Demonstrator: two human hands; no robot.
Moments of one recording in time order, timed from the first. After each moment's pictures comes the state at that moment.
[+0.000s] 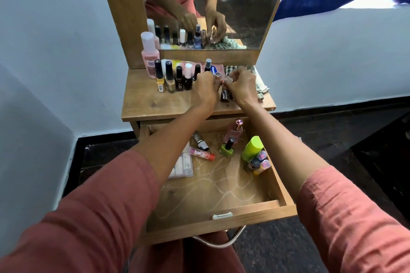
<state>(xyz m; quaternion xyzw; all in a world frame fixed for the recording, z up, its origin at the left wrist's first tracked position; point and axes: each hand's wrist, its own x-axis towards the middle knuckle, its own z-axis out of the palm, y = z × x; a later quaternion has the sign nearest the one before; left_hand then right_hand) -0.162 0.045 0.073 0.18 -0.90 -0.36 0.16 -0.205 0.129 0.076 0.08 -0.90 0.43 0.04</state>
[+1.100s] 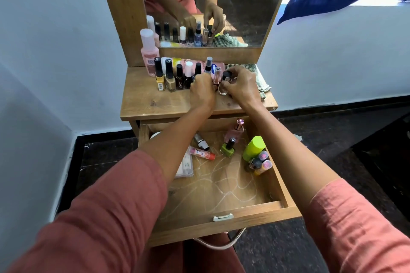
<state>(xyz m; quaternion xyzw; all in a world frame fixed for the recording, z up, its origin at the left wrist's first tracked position) -0.165 0.043 0.061 0.21 -0.89 -0.36 0.16 -0.196 0.131 0.080 0.16 -0.90 0.40 0.05</state>
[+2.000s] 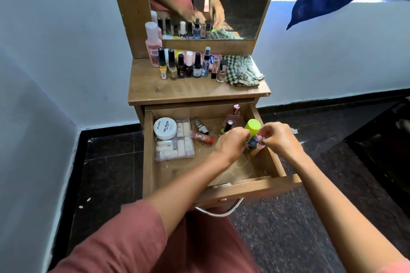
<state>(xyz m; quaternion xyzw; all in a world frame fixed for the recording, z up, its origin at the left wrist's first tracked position) -0.055 0.125 0.003 -0.06 -0.95 -0.30 -0.01 -0.099 0.260 0.028 0.10 -0.96 0.25 -0.08</state>
